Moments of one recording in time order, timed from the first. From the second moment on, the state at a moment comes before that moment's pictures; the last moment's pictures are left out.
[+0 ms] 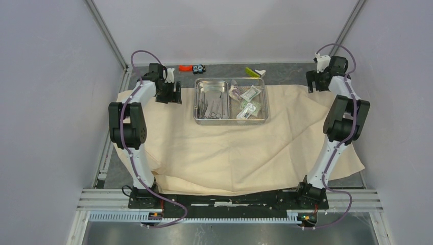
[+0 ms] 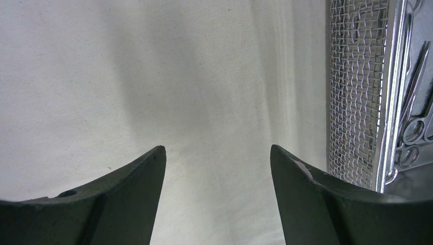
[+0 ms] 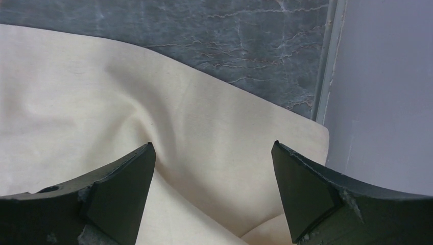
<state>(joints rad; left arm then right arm) -0.04 2.01 1.55 -0.59 0.22 0.06 -0.30 2.13 1.71 -0.41 -0.14 -0.43</state>
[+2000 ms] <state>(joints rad) -0.02 2.10 1.57 -0.47 0.26 -0.03 0.02 2.04 1.43 -0.16 -0.30 -0.26</state>
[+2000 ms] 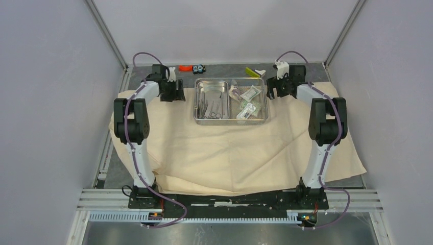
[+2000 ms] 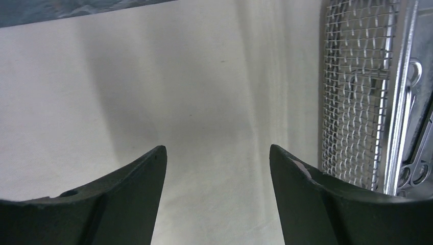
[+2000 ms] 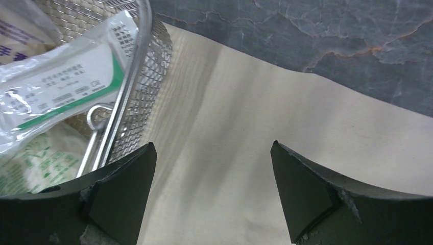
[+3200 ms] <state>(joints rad) -0.11 2.31 1.88 -0.72 0.21 0.00 0.02 2.13 1.45 -0.13 -0.25 -0.20</state>
